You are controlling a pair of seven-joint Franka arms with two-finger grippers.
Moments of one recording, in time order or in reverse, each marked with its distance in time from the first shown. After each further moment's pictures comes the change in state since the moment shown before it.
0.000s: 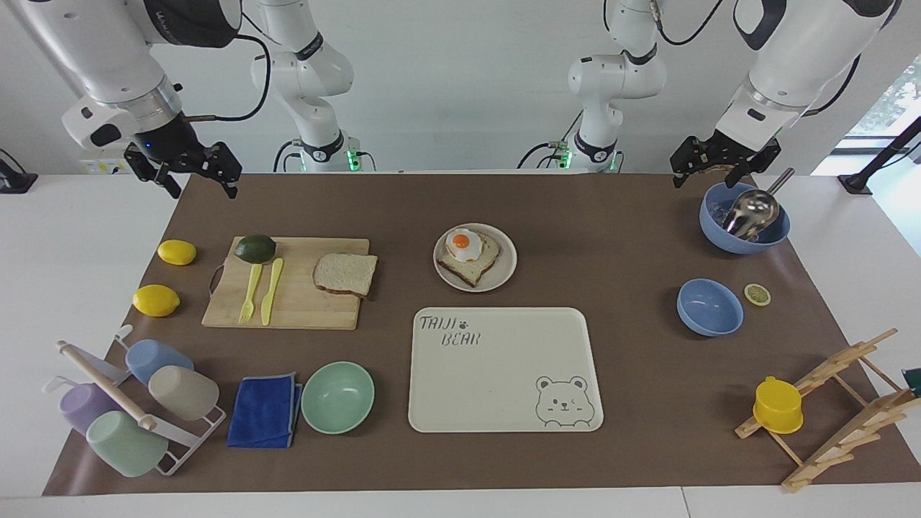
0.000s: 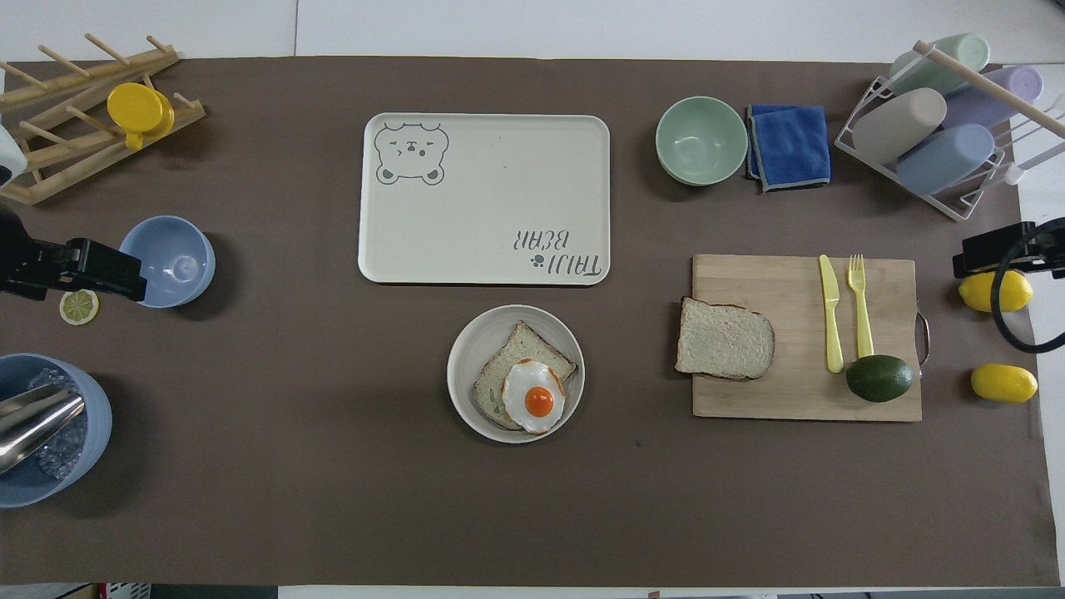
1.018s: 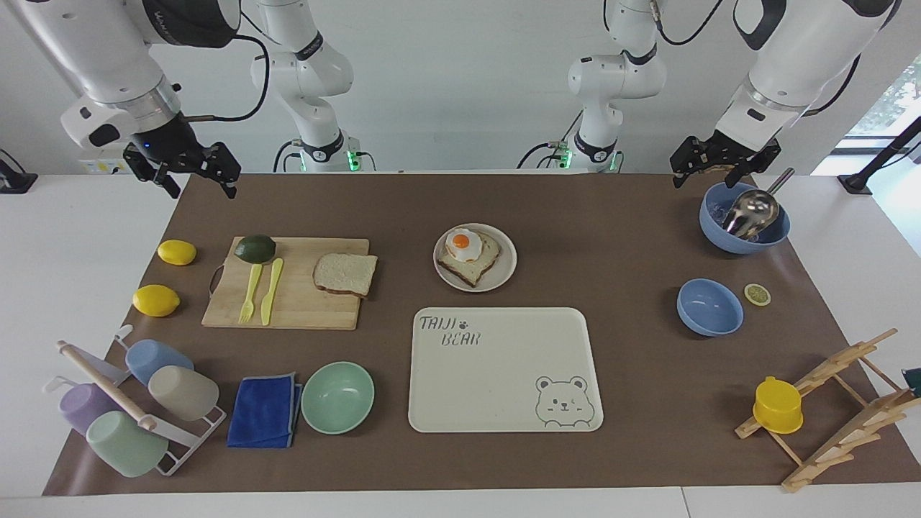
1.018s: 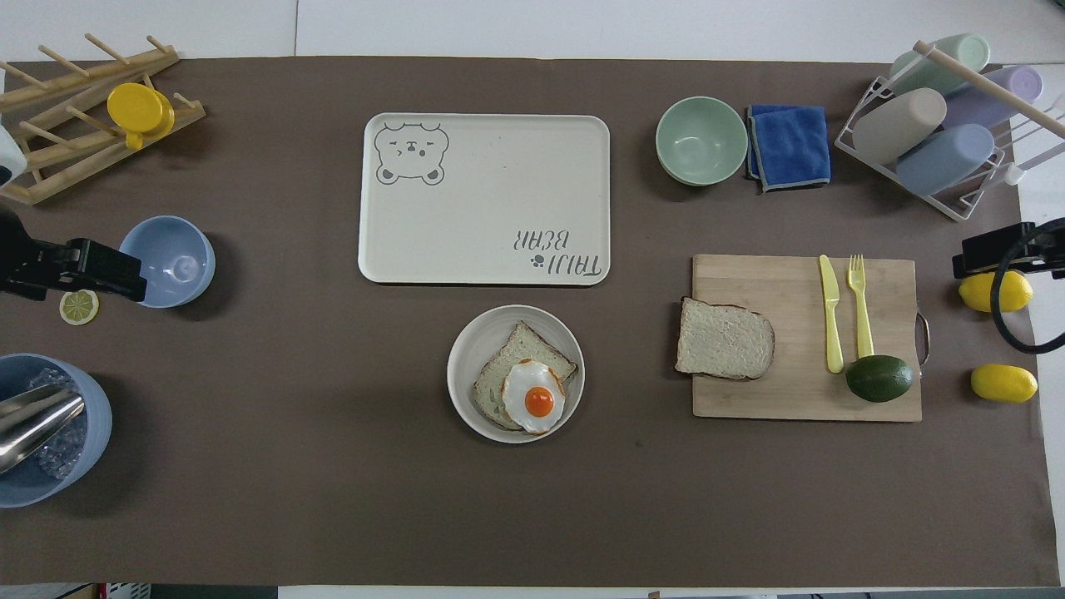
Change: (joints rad) left arm 0.000 0.000 0.000 0.000 0.000 0.000 0.000; right arm 0.004 0.000 0.003 -0.001 0.000 0.000 -0.001
